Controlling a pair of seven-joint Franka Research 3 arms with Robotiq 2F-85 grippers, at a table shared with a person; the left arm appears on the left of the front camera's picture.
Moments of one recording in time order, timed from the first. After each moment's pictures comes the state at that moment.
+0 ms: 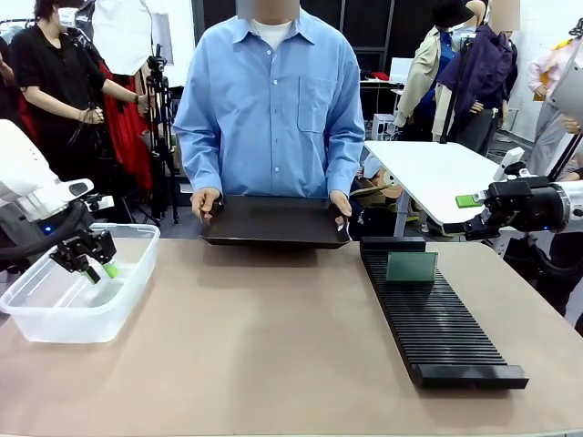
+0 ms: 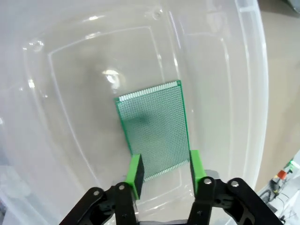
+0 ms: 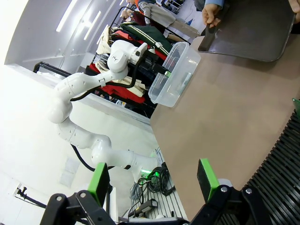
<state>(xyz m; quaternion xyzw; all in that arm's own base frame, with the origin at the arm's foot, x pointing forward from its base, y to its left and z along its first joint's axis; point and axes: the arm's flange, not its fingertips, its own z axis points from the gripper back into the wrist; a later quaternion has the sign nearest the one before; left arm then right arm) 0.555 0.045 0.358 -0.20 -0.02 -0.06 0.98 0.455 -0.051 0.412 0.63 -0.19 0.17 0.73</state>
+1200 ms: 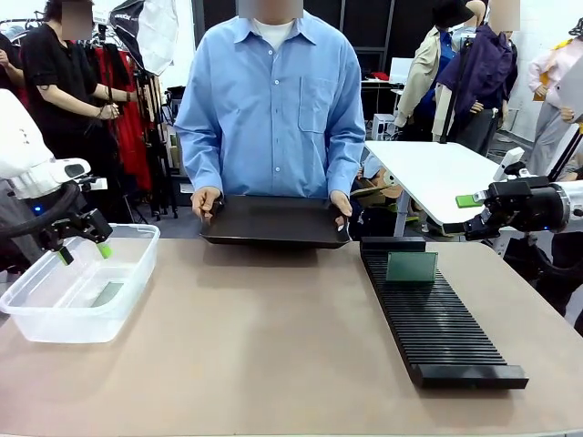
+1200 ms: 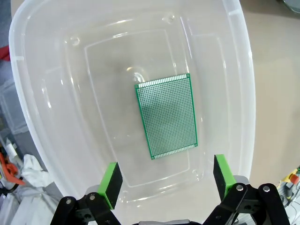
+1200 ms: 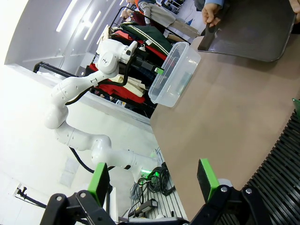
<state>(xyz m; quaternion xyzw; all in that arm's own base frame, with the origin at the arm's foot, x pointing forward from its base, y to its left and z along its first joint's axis) 0.539 0.040 0.404 -0.13 -0.04 -0.06 0.99 0.455 -0.051 0.412 0.63 -0.19 0.17 0.73</state>
